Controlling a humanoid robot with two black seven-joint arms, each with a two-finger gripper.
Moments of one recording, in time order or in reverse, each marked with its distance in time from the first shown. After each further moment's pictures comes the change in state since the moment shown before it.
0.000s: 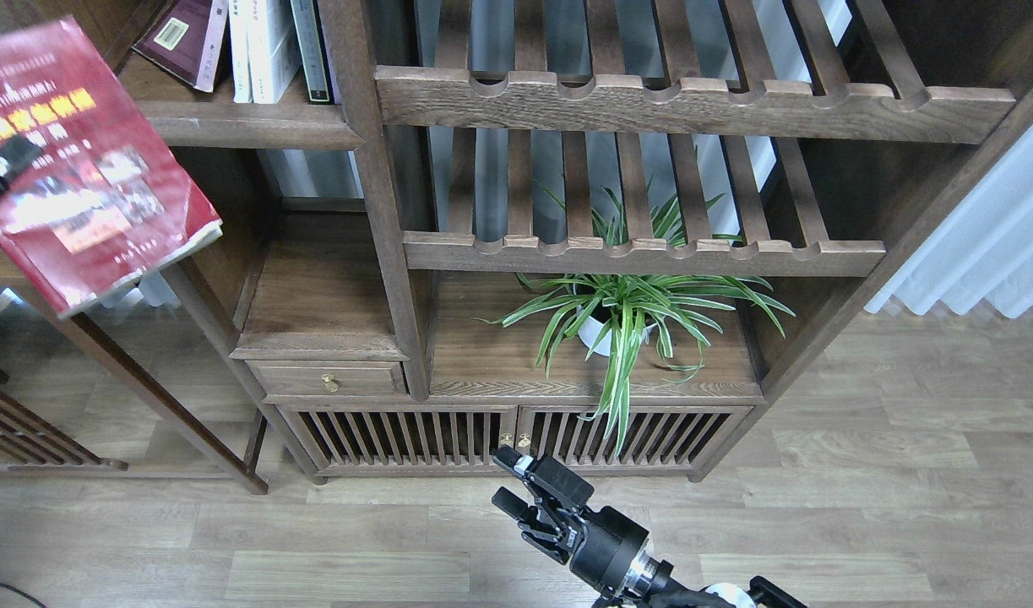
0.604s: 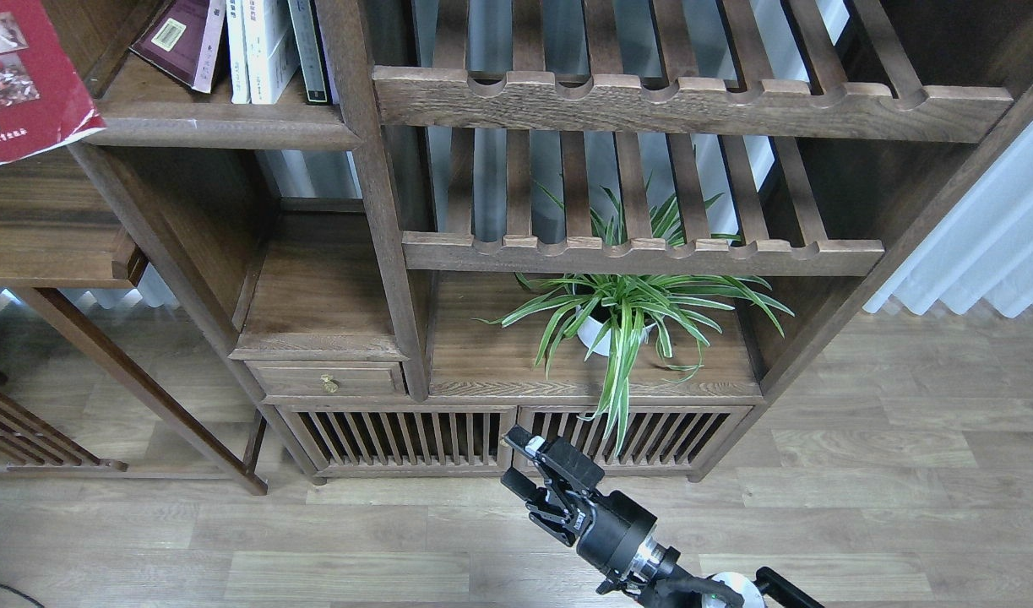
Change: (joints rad) left arm -0.303 0.086 0.011 0.118 0.421 0.000 0.037; right arm 0.007 0.000 0.043 0.013 0.000 0.000 -0.001
